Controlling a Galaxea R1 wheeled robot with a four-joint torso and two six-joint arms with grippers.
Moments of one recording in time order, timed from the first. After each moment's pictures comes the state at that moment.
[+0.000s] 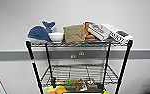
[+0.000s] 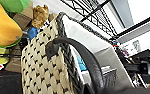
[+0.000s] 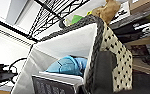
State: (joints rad) left arm 0.85 2.05 -1.12 -0.12 0.01 -0.21; right arm -0.76 2.12 -1.24 0.10 -0.18 0.23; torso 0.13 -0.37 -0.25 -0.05
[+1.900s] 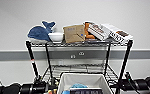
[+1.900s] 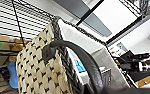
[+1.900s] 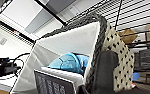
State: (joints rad) left arm 0.41 1.88 -0.90 -0.21 0.19 -0.32; right arm -0.36 1.97 -1.01 0.11 -0.34 0.45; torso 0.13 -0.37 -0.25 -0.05
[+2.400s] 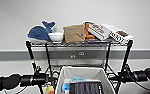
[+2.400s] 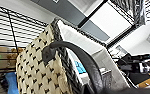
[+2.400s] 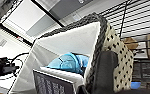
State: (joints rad) left arm 0.28 1.88 -0.91 -0.22 0.23 -0.40; right arm -0.23 1.98 -1.01 0.11 -0.40 0.53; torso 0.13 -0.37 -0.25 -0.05
